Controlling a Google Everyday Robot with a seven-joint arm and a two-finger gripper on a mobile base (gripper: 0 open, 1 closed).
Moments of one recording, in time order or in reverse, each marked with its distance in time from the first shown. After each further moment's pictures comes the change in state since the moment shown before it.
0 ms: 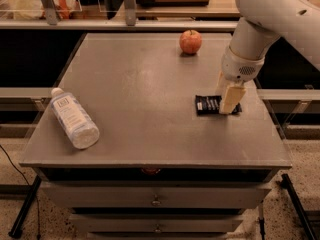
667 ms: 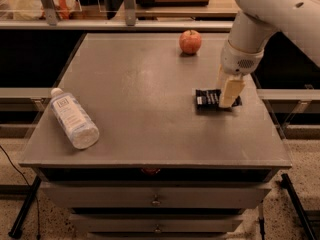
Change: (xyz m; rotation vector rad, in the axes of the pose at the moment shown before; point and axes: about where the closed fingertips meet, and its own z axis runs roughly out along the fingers) arm 0.000 -0.010 -0.012 0.028 0.026 0.013
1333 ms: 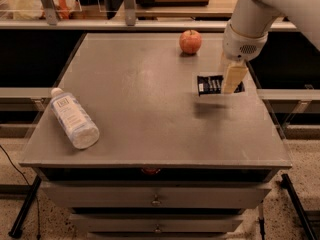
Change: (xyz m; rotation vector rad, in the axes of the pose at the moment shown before) arm -0.003 -0.019 -0.035 0.090 0.031 -0.009
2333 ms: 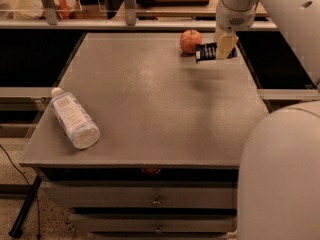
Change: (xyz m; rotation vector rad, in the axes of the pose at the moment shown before) arm 0.002 -0.122 -0.012 0.205 0.051 -0.019
